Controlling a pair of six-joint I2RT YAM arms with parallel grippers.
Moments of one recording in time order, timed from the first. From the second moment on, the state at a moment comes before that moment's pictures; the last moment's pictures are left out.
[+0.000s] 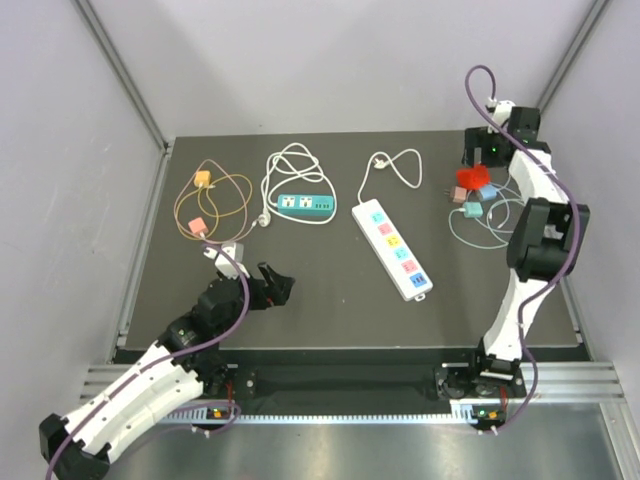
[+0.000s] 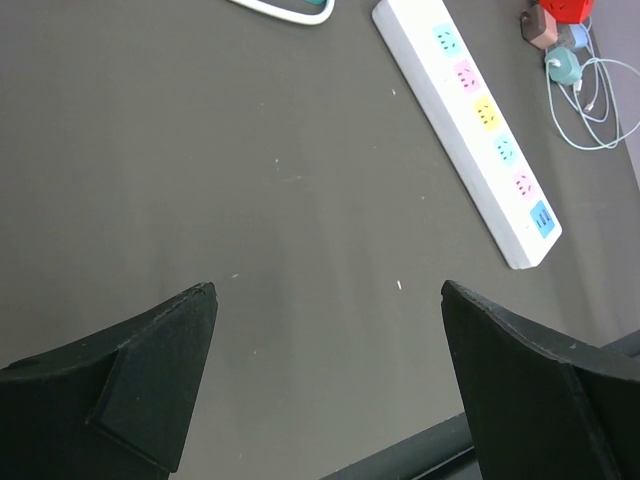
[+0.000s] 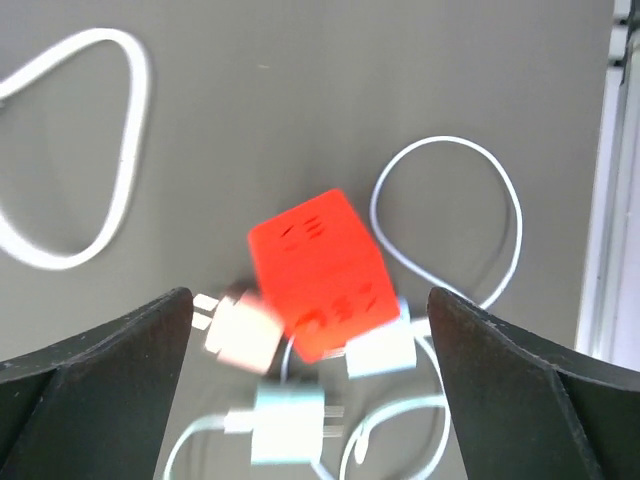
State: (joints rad) left arm -0.72 0.46 0.33 -0.23 -0.25 -0.71; right arm -0.17 2.09 1.79 -0.40 -0.19 -0.19
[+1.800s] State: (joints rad) left arm -0.54 0.46 0.64 -0.41 -0.65 -0.05; right arm -0.33 0.57 0.67 -0.32 0.04 0.00
